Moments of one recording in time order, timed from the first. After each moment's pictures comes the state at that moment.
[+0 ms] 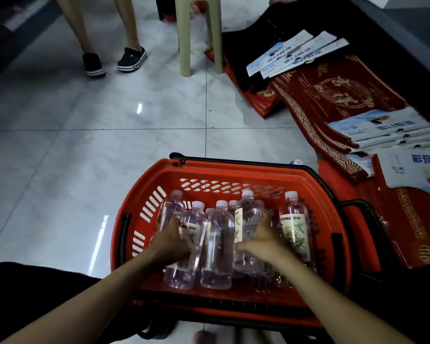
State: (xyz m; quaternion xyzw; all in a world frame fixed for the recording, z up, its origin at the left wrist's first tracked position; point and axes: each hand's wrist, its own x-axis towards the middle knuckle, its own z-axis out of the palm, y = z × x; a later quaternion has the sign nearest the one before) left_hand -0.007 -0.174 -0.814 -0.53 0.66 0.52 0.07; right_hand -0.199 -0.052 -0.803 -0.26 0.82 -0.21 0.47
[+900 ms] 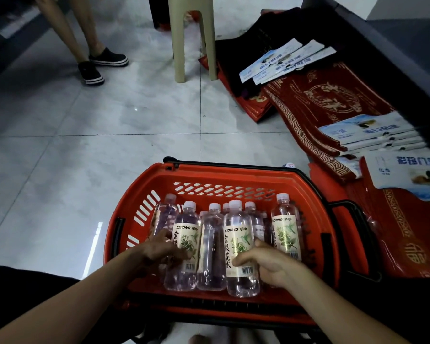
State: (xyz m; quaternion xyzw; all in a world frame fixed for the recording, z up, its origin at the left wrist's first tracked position) left_hand 0.006 -0.191 -0.822 -0.50 0.51 0.69 0.11; right_hand -0.206 -0.024 -0.812 -0.05 0.63 -0.37 0.68
